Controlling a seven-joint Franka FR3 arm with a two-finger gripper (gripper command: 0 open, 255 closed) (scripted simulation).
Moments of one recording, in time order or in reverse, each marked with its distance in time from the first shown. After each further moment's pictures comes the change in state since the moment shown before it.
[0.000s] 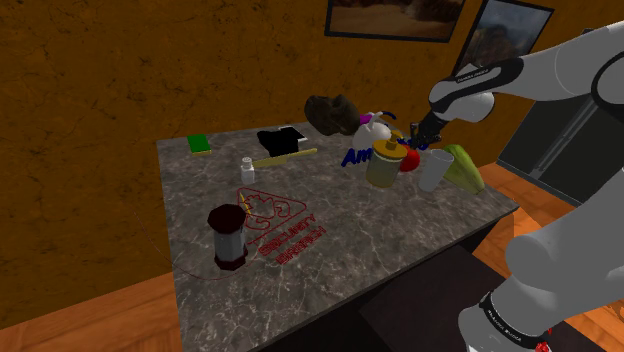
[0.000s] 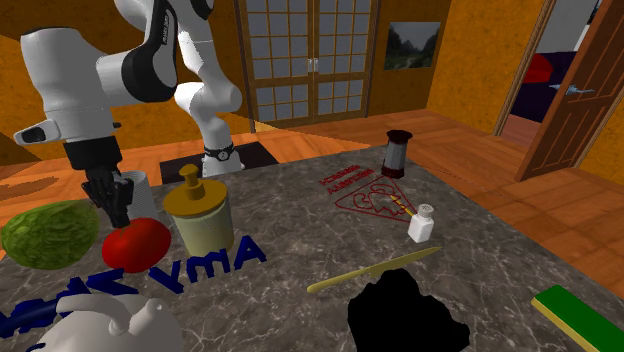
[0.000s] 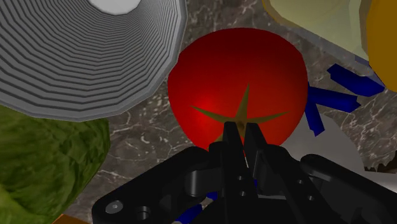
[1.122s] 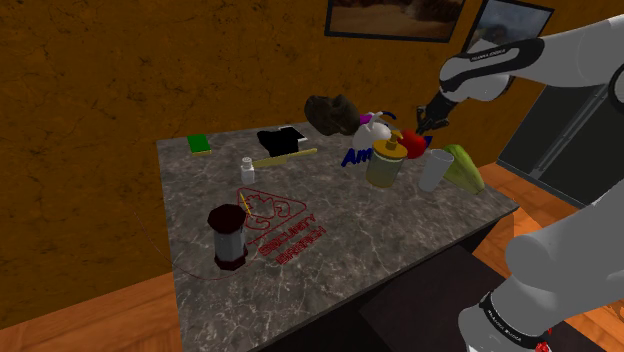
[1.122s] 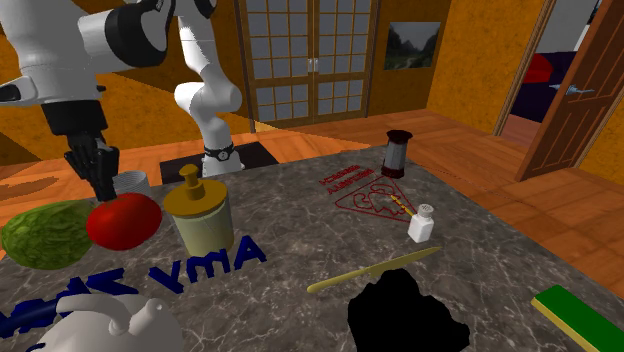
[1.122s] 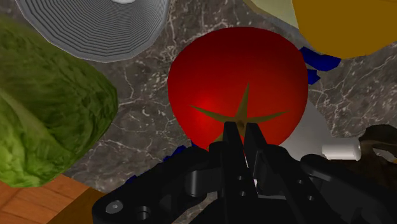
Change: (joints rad) arm -0.005 -0.072 -0.005 0.092 -0.023 -0.163 0.032
